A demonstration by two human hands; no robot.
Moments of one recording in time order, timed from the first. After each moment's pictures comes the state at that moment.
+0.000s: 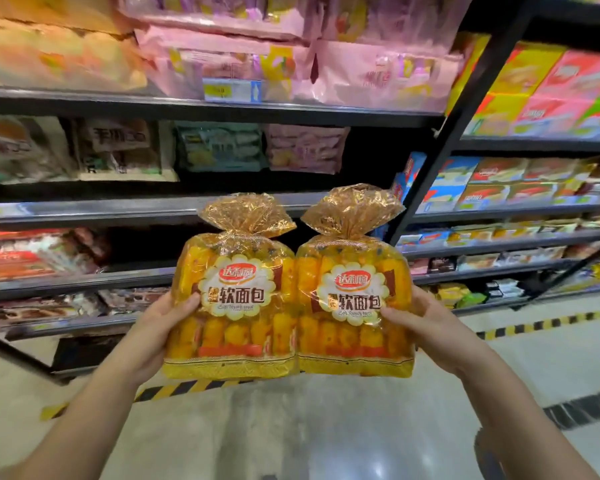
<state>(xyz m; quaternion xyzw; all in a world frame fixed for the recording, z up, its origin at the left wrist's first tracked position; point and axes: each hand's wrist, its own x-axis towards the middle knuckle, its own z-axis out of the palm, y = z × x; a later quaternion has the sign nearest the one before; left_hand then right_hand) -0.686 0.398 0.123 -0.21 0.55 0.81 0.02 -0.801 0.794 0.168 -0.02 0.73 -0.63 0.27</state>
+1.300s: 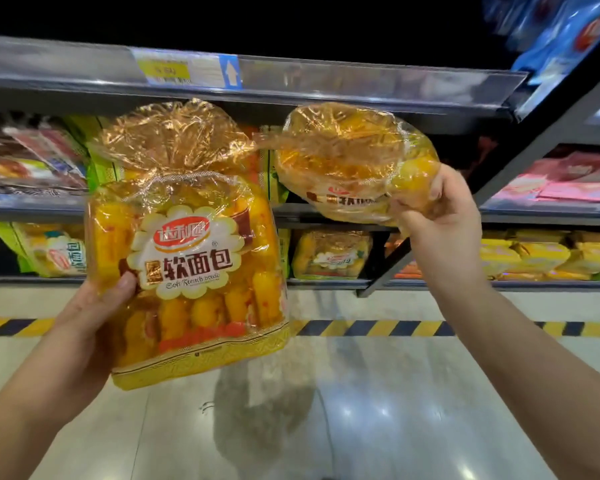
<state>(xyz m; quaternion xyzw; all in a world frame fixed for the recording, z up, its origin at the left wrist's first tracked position) -0.820 0.477 -0.286 -0.30 0.55 0.77 -0.07 -1.069 0.769 -0.268 -0.14 0.79 -0.59 0.01</state>
